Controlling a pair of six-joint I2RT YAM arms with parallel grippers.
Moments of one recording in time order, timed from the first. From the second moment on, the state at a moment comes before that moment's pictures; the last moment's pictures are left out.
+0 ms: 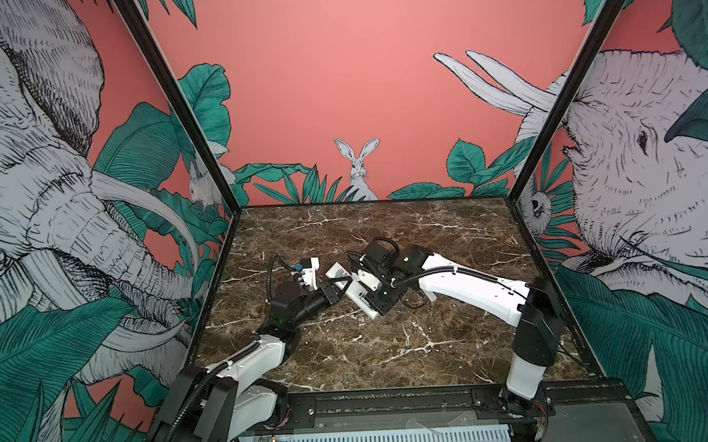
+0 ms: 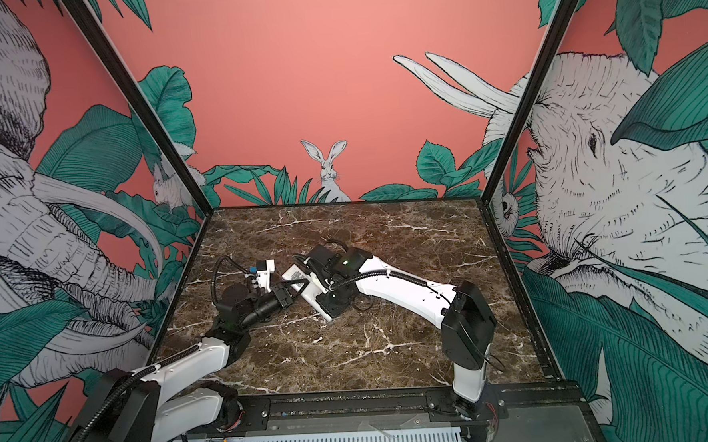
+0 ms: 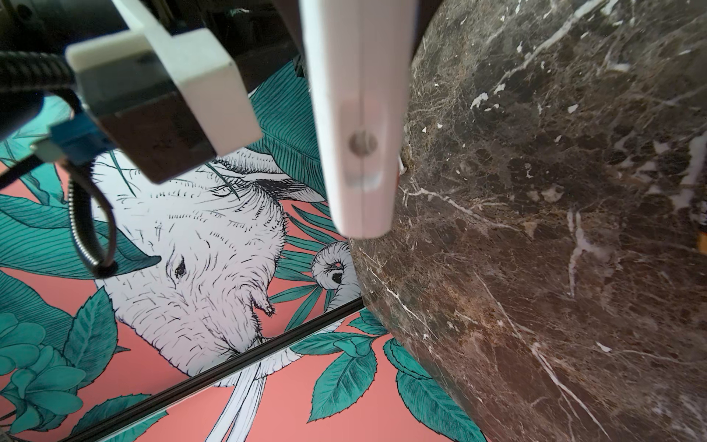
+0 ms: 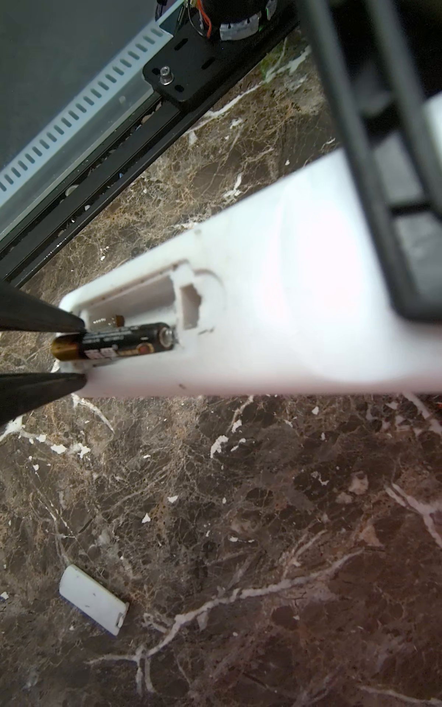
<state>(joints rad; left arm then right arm) -0.40 1.14 0.29 0.70 0.57 -1.04 0.96 1.80 1.60 -1.06 -0.09 0.14</state>
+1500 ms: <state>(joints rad) -0.37 1.14 0.29 0.69 0.60 -1.06 0.98 1.81 1.62 -1.04 -0.08 0.09</state>
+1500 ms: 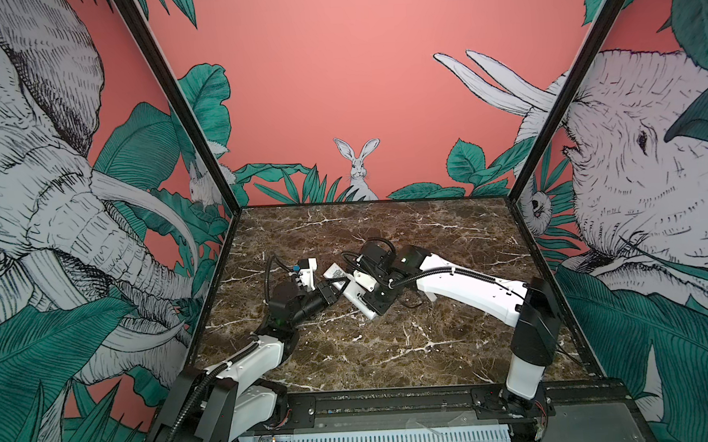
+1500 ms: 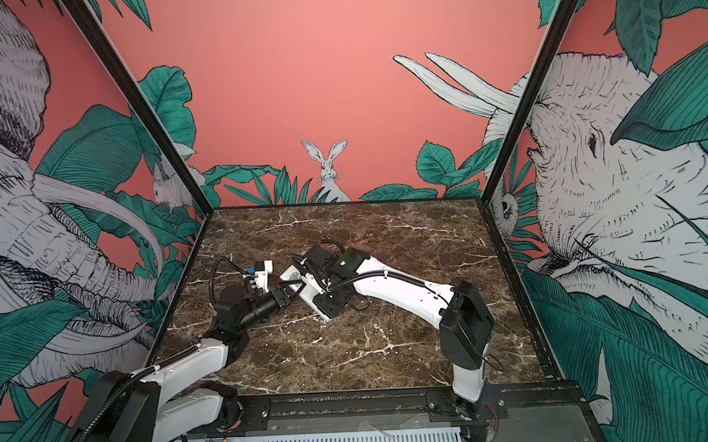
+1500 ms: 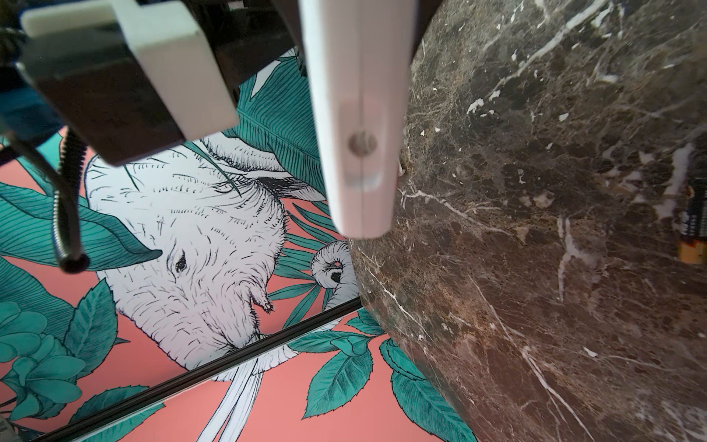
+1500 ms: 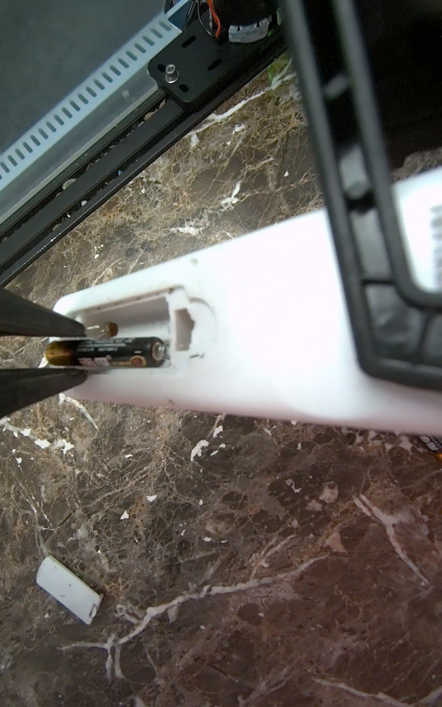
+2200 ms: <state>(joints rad) -0.36 1.14 0.29 0.65 0.59 -1.05 0.98 1.83 1.62 -1.02 -0.08 0.08</state>
